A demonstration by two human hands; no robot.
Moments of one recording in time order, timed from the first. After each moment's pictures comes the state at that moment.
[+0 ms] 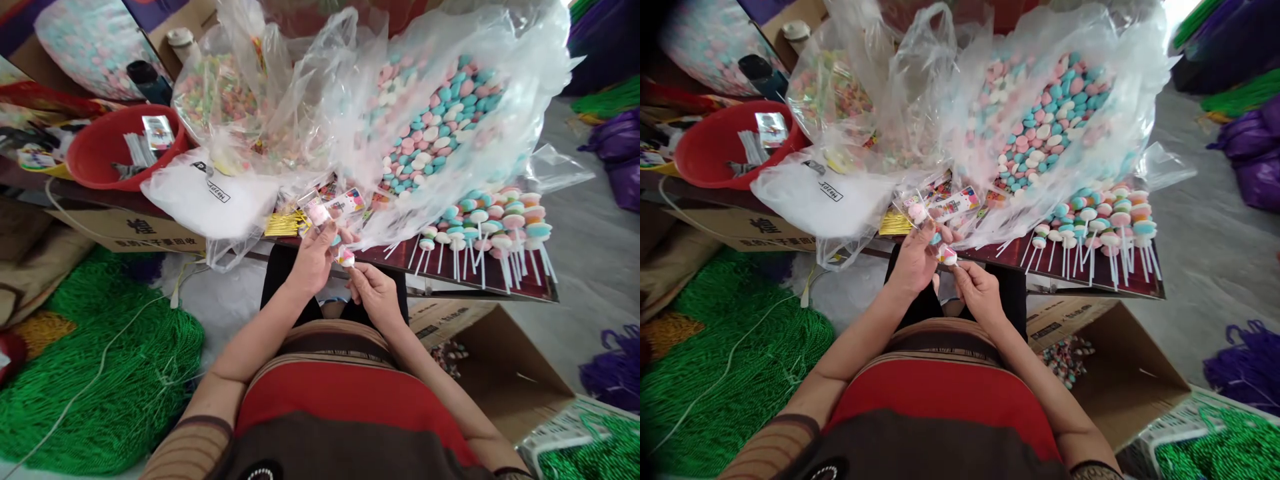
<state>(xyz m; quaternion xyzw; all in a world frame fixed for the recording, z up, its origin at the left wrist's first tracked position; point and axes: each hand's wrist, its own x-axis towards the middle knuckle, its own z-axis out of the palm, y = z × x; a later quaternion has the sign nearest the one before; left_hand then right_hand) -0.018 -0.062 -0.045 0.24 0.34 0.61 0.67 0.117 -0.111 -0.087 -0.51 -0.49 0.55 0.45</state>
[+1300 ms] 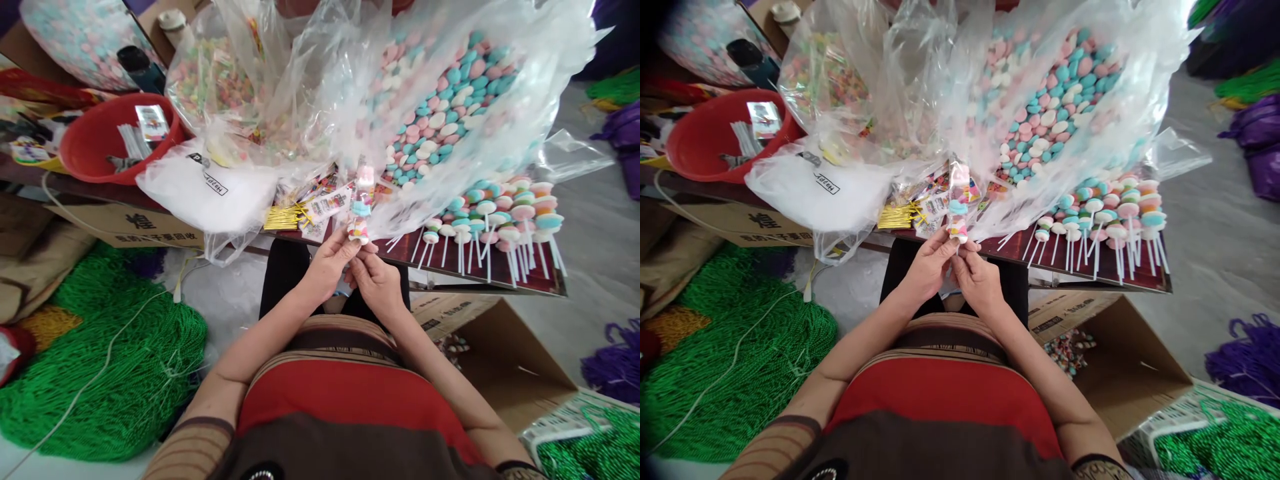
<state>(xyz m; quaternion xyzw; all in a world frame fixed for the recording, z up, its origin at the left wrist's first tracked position) -0.005 -0.081 -0.059 0.30 0.36 0.52 0.72 0.122 -0.102 -0.071 -0.53 -0.63 0.41 0.38</state>
